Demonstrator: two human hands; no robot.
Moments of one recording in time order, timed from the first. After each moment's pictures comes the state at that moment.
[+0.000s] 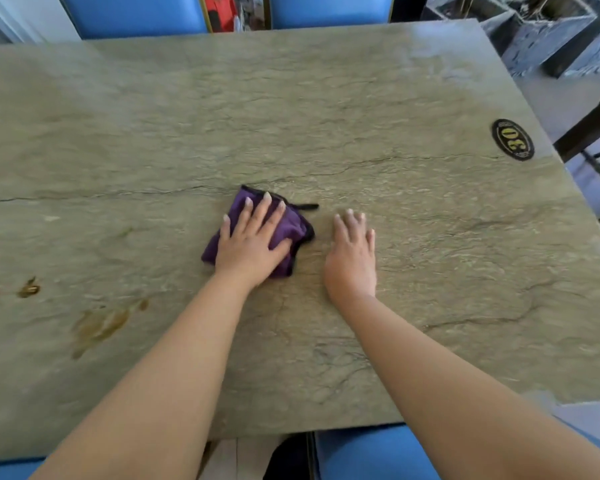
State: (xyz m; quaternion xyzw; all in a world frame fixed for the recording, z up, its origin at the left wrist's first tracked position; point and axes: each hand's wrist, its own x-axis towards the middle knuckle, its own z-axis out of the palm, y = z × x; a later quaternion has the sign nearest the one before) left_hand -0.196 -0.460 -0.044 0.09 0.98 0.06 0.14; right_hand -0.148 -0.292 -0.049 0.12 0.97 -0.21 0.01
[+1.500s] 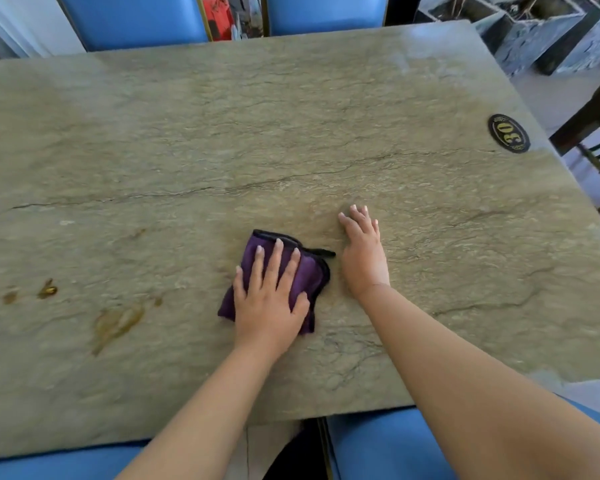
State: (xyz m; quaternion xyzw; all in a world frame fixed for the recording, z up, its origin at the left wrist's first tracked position) left_hand -0.089 -0.456 -0.050 0.10 0.99 0.06 0.08; right_hand -0.149 -0.281 -0.052 0.09 0.94 -0.33 -0.02
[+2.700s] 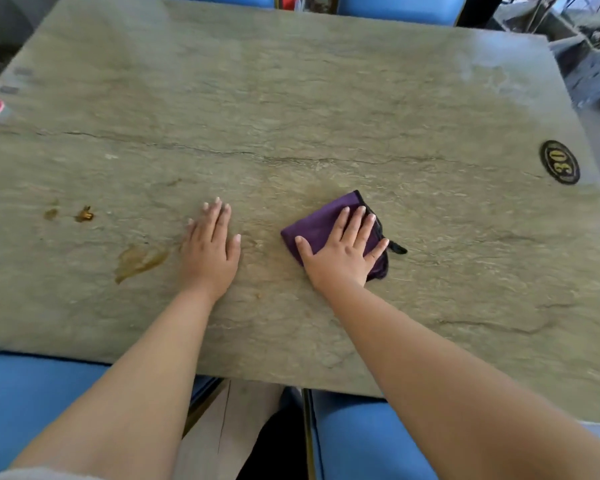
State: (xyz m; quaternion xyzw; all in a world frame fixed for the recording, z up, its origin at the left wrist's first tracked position) left_hand -0.110 -0.559 -0.063 -0.05 0.99 0.12 -0.01; right_hand -0.125 -0.349 -0.041 0.10 0.98 -0.13 0.13
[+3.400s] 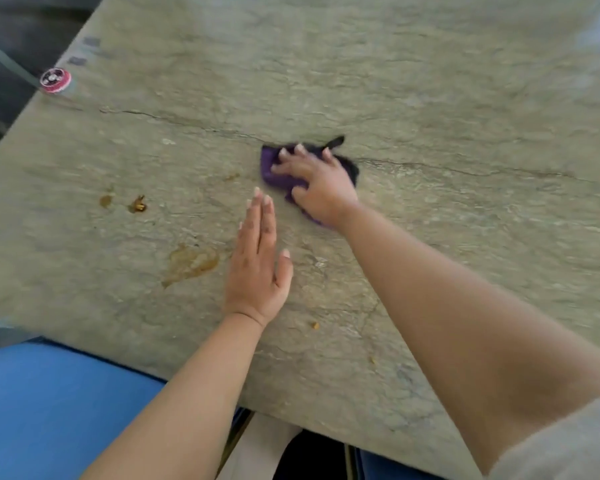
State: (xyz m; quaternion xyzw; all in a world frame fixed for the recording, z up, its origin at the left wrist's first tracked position) left_hand -0.107 -0.560 -0.057 -0.05 0.98 0.20 -0.08; right_hand -0.269 -0.462 -0.042 -0.32 0.90 -0.28 0.13
